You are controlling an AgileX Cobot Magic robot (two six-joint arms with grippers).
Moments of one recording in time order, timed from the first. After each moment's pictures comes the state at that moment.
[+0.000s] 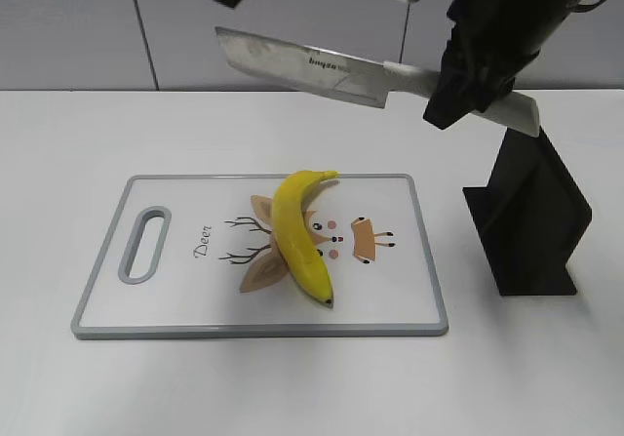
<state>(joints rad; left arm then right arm) -0.47 1.69 -1.70 -0.37 1.00 0.72 0.38 1.74 -1.50 0.28 1.07 -0.81</state>
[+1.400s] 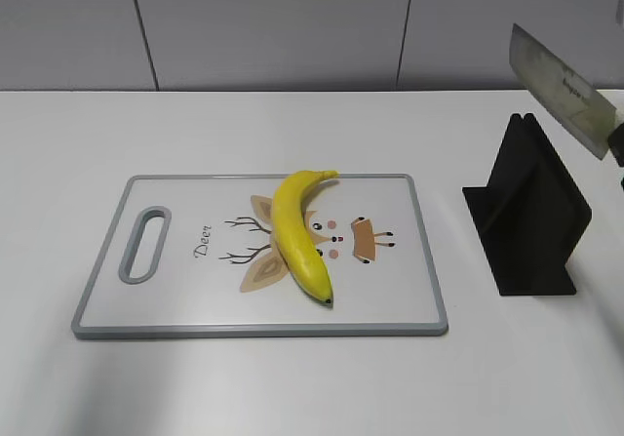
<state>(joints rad) -0.45 1.26 -1.26 0.27 1.22 -0.13 0.24 1.28 -0.98 -0.01 1.00 0.13</state>
